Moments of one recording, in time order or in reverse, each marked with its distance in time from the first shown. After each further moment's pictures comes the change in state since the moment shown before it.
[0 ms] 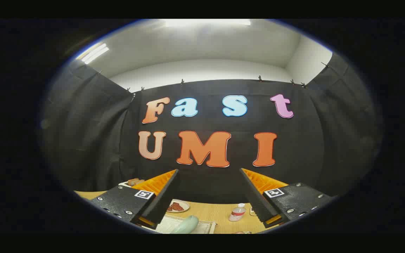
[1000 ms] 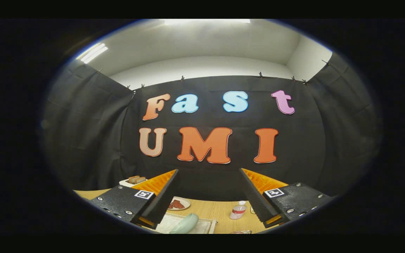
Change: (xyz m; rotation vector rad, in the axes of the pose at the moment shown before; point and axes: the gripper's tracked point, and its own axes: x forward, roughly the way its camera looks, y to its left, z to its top) arm 0.001 0.003 -0.011 0.000 0.041 0.016
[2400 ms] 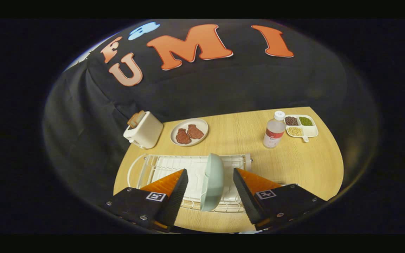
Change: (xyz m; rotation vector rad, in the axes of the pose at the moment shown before) arm 0.003 0.047 -0.241 0.292 1.105 0.076
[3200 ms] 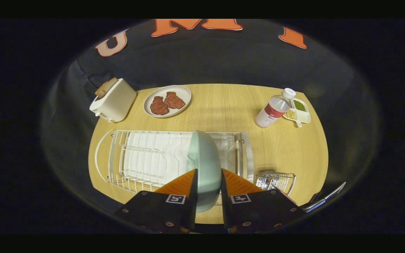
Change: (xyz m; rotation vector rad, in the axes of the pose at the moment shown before) arm 0.041 -0.006 -0.040 -0.092 0.275 -0.245
